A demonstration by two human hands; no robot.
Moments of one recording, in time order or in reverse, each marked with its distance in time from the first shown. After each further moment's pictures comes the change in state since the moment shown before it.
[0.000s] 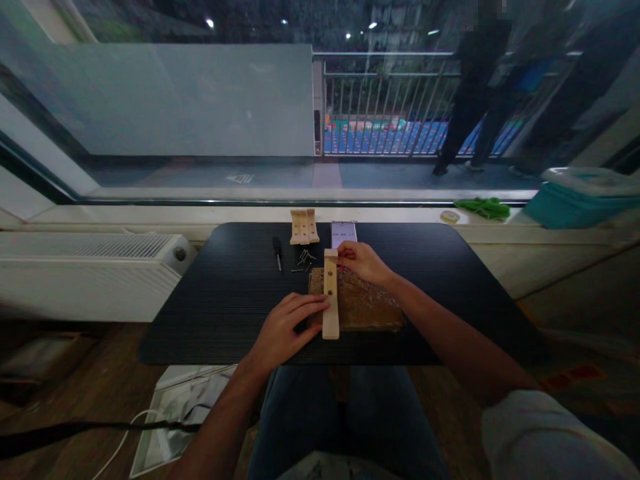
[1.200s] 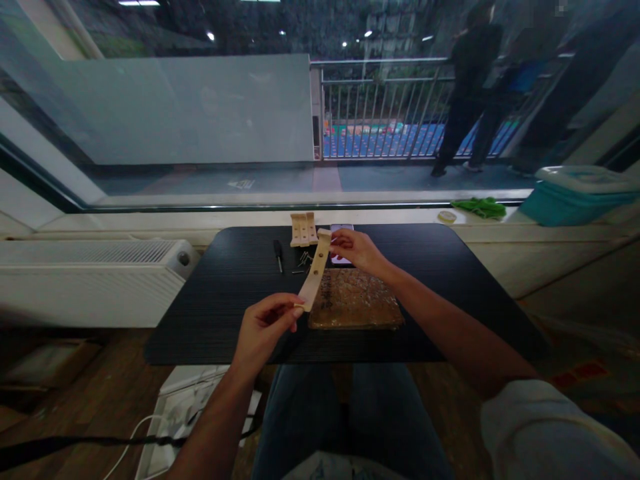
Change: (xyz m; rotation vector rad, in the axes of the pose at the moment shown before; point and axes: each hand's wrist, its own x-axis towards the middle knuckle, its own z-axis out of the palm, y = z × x) left_hand 0.010 0.033 -0.030 -0.633 0.343 -0.638; right_hand 0.010 -0.021 -0.003 -0.039 0.046 -0.123
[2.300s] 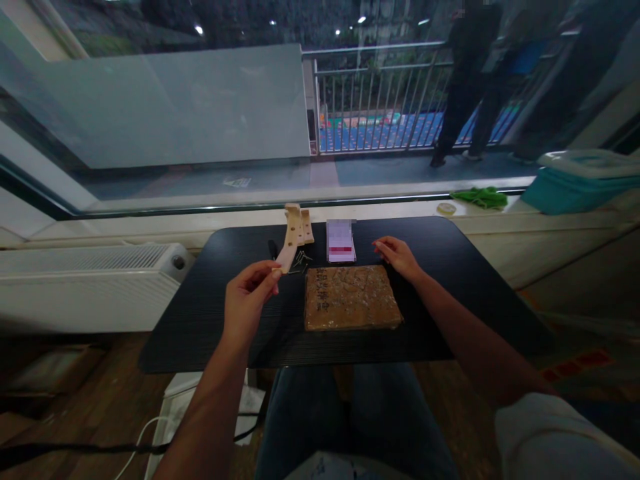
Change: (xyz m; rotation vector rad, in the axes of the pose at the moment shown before) left_hand 0.048 -0.007 -0.005 -0.091 0.218 -0.010; right_hand -0.042 0.084 -0.080 -0.092 0.374 0.143
